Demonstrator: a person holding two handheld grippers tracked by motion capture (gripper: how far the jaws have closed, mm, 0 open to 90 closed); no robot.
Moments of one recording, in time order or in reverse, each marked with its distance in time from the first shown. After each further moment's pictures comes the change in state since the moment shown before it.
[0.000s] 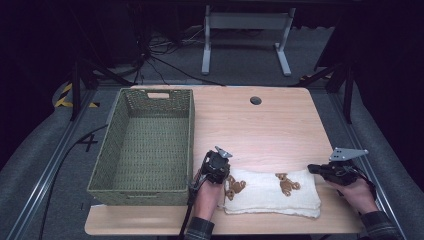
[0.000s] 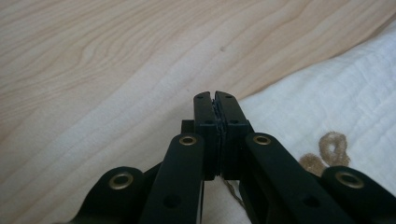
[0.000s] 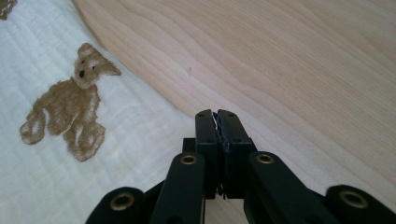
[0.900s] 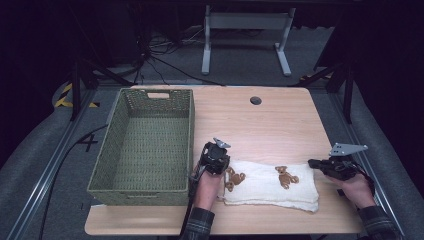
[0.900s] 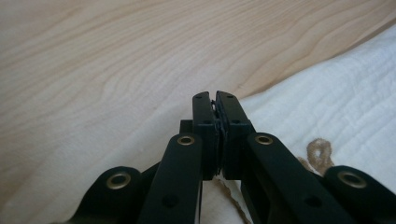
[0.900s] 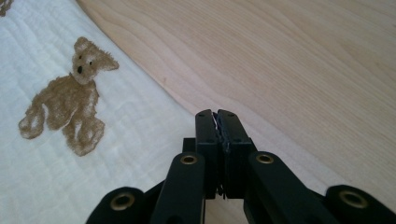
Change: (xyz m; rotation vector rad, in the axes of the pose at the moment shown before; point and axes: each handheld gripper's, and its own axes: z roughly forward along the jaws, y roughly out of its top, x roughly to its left) left arm 0.015 0.021 0.005 -0.042 -0.008 -0.016; right arm -0.013 0.005 0.005 -0.014 -0.030 0.012
